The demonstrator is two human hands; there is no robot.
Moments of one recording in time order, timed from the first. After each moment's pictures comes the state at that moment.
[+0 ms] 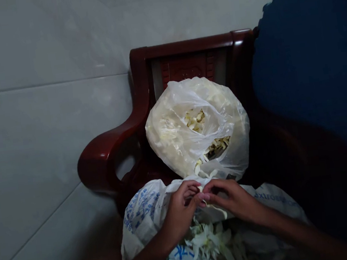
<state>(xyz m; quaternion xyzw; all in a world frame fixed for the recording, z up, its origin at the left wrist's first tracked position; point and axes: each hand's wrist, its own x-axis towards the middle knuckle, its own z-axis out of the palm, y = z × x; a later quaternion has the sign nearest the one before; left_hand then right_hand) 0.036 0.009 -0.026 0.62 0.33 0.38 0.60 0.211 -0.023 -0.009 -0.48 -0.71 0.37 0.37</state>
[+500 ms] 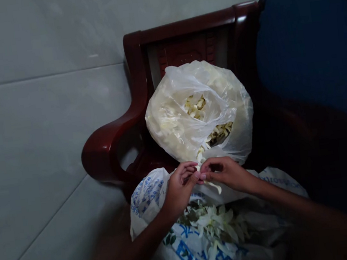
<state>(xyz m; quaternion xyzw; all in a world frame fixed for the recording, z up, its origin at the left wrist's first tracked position) 0.031 0.021 -0.032 0.60 0.31 0.43 0.60 0.209 0.003 -0.014 -0.46 -0.68 0.42 0.39</state>
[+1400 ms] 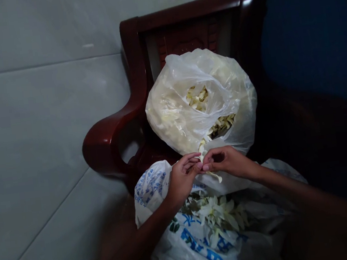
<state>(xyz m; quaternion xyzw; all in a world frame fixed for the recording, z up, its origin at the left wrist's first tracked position) 0.034 0.028 -0.039 0.58 0.32 0.43 0.61 0.211 0.008 -0.015 -0.47 -0.65 0.47 0.37</state>
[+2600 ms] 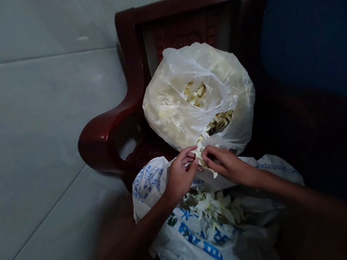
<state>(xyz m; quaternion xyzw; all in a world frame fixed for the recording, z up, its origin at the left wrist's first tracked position) 0.037 0.024 -0.033 0.63 0.32 0.42 0.56 0.203 -0.010 -0.010 -0.49 -0.77 0.25 0.33</state>
